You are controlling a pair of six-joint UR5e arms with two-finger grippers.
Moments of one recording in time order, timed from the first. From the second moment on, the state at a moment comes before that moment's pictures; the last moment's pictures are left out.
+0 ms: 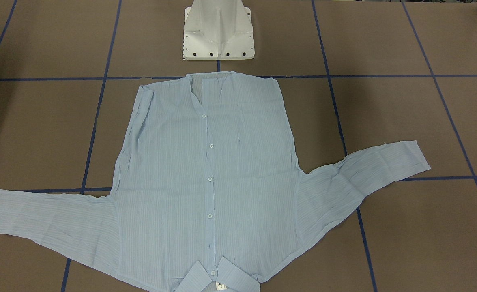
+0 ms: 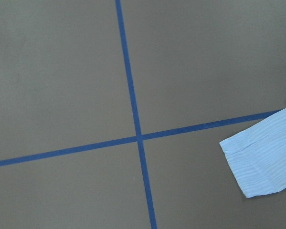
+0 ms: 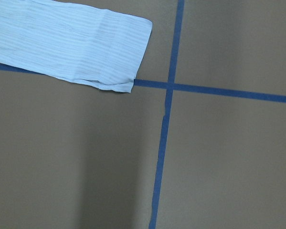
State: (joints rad) left arm -1.53 -1.59 -1.71 -1.73 -2.33 -0.02; right arm 1.56 -1.64 1.62 -1.49 2.42 -0.07
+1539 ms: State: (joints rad) left arm -1.53 -1.60 -1.69 -1.89 -2.34 -0.02; right arm 1.35 -1.16 0.93 -1.00 2.28 -0.11
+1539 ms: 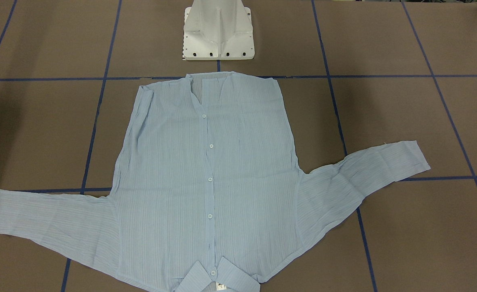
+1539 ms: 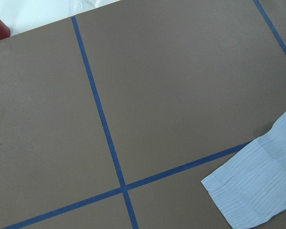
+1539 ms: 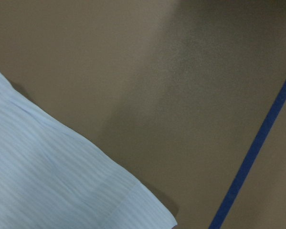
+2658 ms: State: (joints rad) left arm -1.53 -1.62 -1.69 -1.89 -2.34 -0.02; right arm 1.34 -1.15 0.81 -0.88 2.41 -0.10
